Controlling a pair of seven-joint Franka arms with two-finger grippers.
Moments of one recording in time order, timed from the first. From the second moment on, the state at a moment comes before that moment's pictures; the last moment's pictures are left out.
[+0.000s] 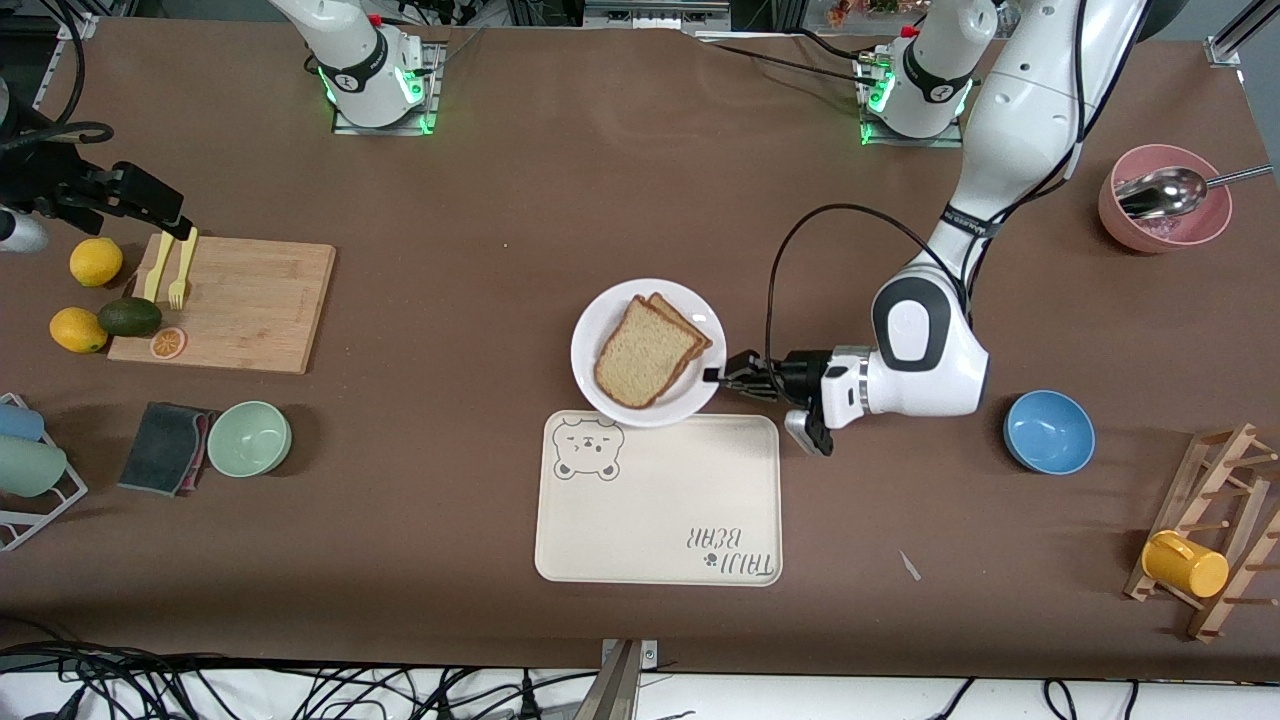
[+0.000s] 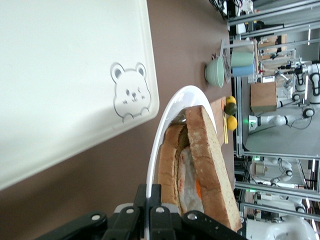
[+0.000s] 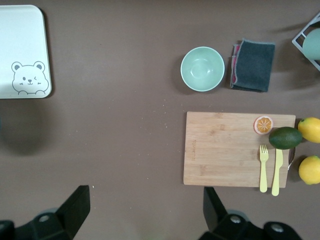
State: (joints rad) left arm -0.14 0.74 -0.20 -1.59 -1.18 2.09 0.67; right arm -0.04 0.03 0.09 -1.50 0.02 1.51 0.09
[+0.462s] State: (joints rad) left arm -0.13 0.90 -0.19 -1.38 -1.18 2.24 0.56; right arm -0.04 0.03 0.09 -1.47 0.02 1.52 0.07
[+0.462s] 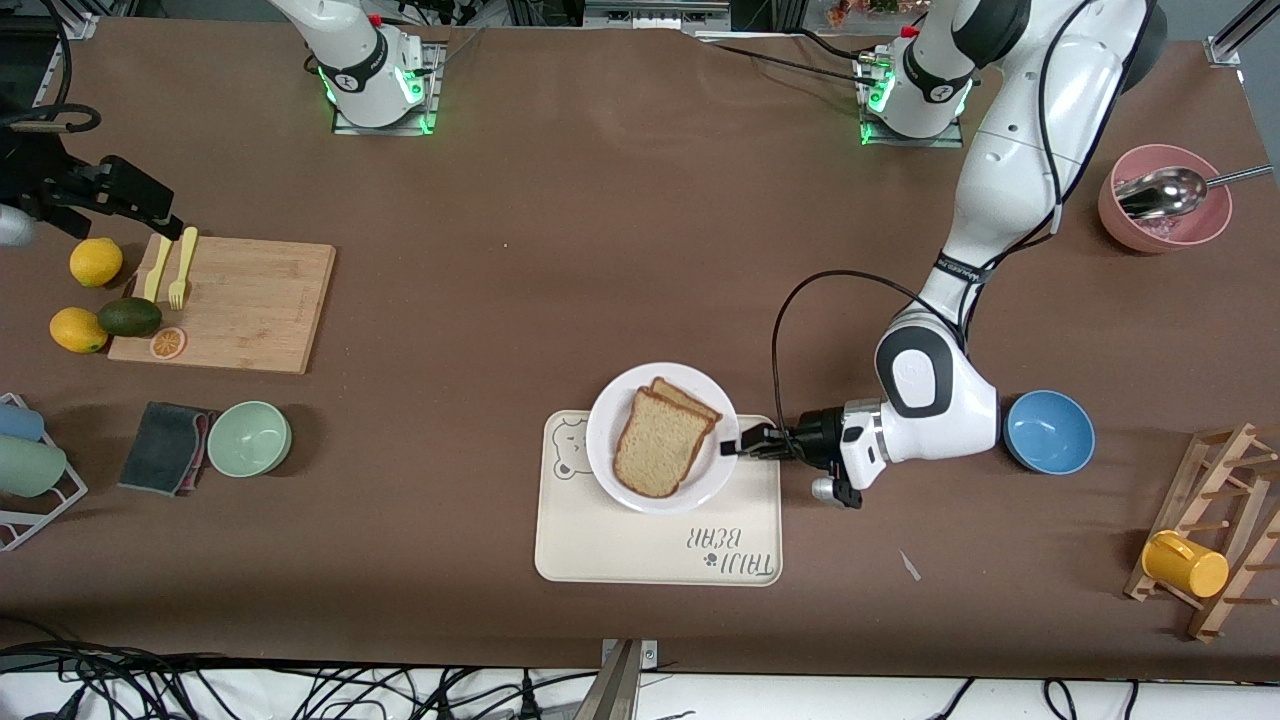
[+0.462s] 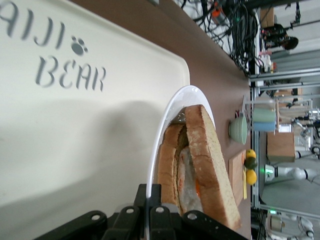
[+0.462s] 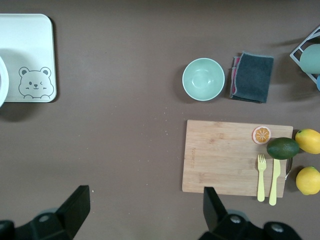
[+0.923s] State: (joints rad) left arm -0.13 1.00 -0.19 -1.26 -1.18 2.31 0.51; right arm -0.04 0.06 0.09 -1.47 0.02 1.52 0.07
